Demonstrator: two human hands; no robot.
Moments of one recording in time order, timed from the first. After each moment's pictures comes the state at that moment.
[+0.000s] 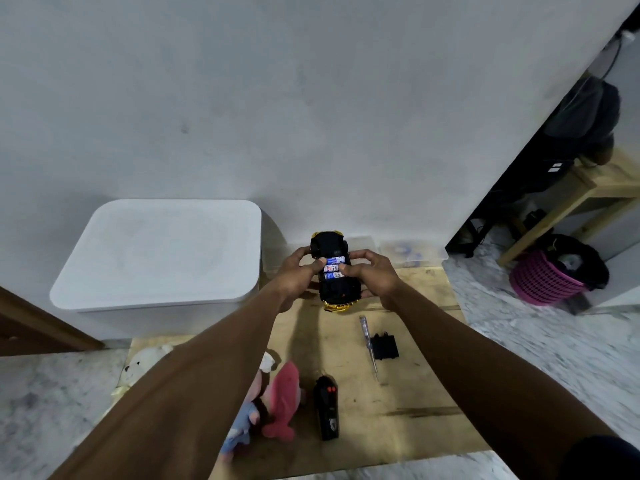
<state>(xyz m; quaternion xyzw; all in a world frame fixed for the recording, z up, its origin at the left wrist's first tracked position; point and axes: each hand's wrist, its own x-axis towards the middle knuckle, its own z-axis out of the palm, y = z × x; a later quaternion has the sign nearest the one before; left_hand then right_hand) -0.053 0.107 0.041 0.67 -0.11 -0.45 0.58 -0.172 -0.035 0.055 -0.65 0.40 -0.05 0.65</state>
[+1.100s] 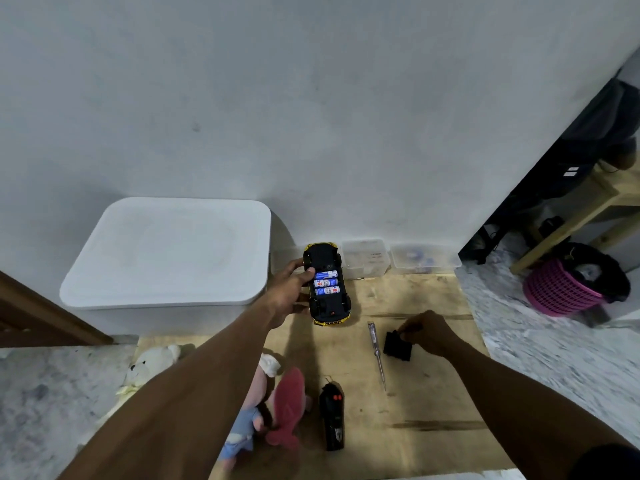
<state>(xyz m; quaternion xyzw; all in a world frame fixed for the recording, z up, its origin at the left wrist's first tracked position) -0.048 0.137 0.028 0.67 -0.06 -0.45 0.59 -0.274 -0.097 -0.028 -0.85 0.38 0.12 0.35</state>
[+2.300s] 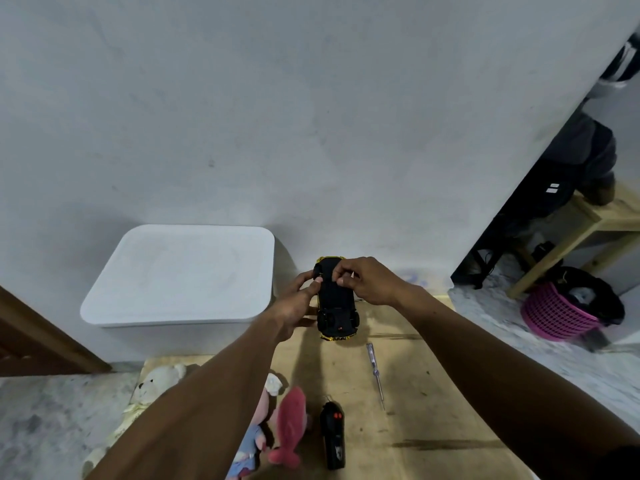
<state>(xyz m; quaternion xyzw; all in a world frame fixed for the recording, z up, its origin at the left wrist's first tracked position) -0.059 0.136 0.054 0.65 -0.10 -0.44 0.61 -0.150 -0.031 0.116 -0.94 0.12 0.03 0.32</state>
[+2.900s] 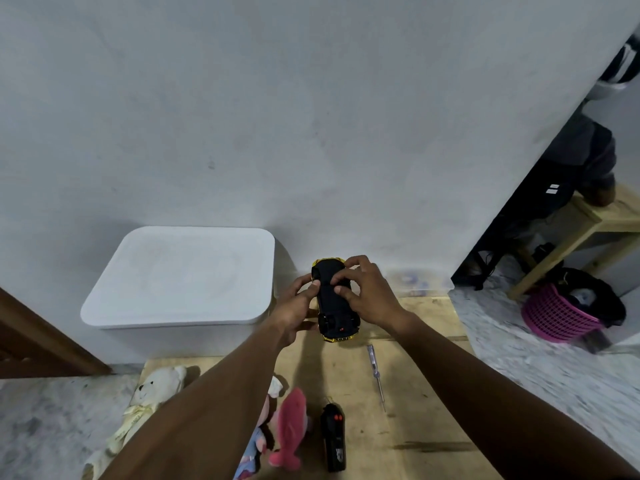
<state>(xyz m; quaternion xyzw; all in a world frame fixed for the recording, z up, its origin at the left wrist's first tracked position) -0.067 0.137 0.053 0.62 -0.06 -0.42 0.66 -0.165 -0.012 0.083 -0.93 0.18 -0.11 0.31</state>
